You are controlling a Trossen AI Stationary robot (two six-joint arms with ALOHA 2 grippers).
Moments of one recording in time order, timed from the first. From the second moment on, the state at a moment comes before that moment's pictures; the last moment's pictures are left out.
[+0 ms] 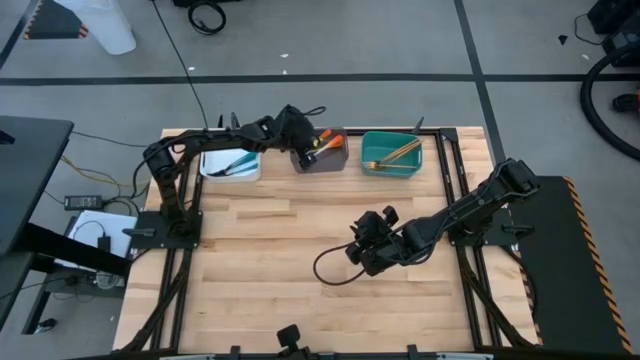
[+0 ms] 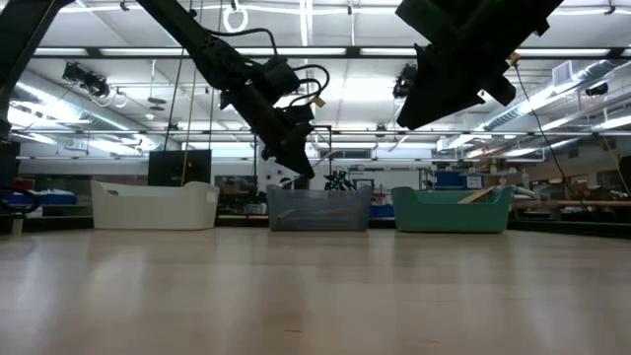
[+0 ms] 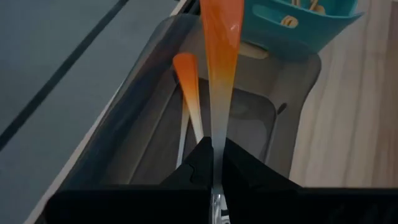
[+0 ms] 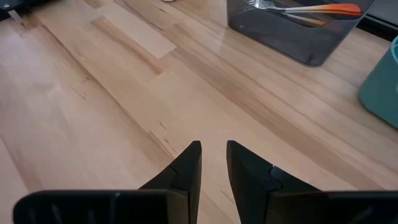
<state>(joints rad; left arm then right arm) 0.57 1.85 1.23 -0.11 0.07 0.13 0.43 1.61 1.04 -0.55 0.82 1.05</state>
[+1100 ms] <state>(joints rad) 0.55 1.97 1.23 -0.06 0.03 0.07 0.43 1.61 1.04 -0.48 0.81 0.98</state>
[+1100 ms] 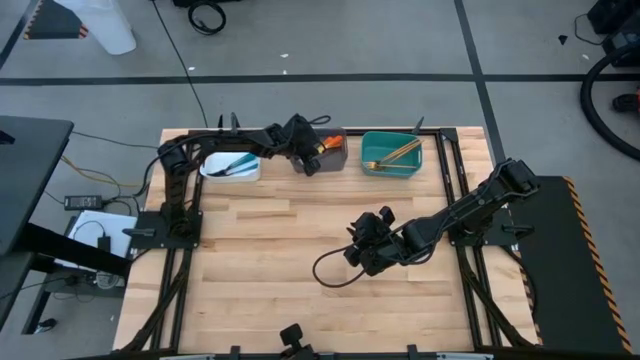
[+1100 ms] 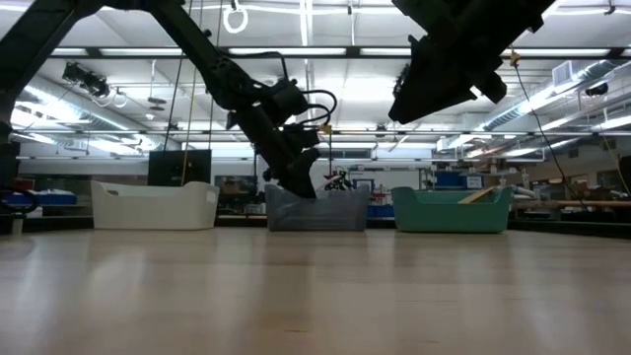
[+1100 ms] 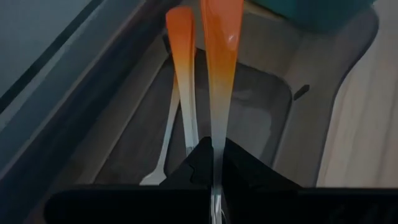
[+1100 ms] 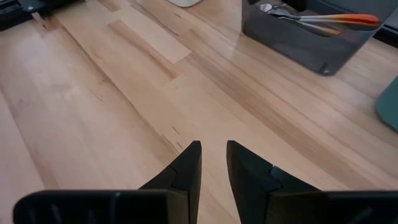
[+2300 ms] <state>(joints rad) 0.53 1.80 1.23 -0.19 0.03 0.13 0.43 1.61 1.04 -0.46 0.81 0.92</state>
